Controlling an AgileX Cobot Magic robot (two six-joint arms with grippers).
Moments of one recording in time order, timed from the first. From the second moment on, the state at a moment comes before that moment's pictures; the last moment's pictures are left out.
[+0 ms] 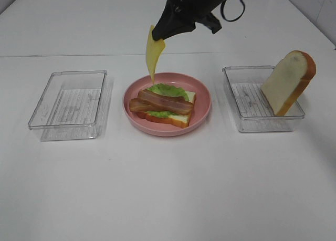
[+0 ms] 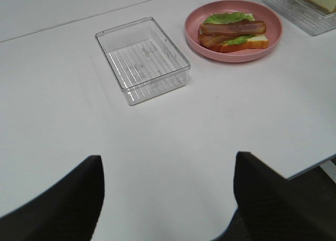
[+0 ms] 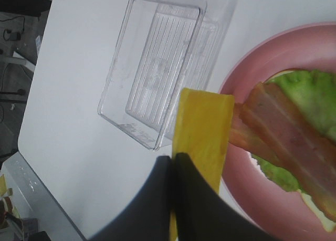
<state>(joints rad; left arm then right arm) -0.30 -0.01 -0.50 -0.06 1.05 0.07 0.37 2.12 -1.85 0.77 0.99 -0.22</state>
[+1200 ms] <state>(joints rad) -0.30 -0.01 -0.50 -0.06 1.05 0.07 0.44 2.28 -1.85 0.35 0.86 0.03</state>
